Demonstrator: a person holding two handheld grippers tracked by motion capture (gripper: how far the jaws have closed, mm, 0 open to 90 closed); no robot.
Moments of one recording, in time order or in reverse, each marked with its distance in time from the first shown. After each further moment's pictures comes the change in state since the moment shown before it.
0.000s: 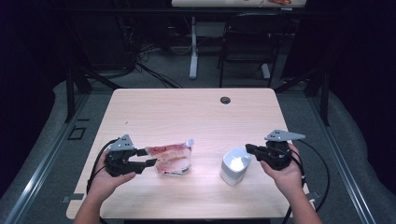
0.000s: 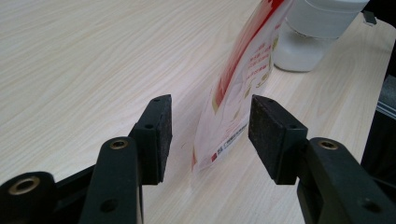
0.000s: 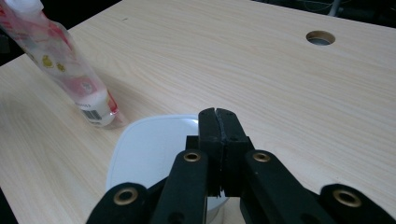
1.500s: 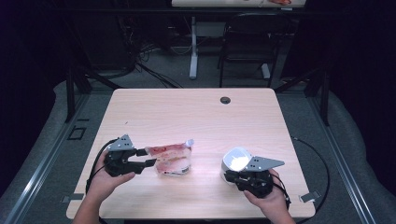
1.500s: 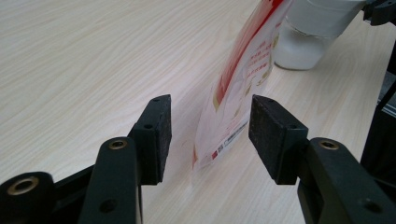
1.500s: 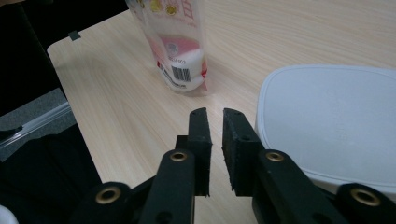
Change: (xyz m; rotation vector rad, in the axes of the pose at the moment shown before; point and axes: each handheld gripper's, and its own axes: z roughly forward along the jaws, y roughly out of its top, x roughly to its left) left arm 0.000 0.001 -0.002 0.010 -0.002 0.000; right arm 0.061 -0.046 0.018 0.001 0.208 -0.103
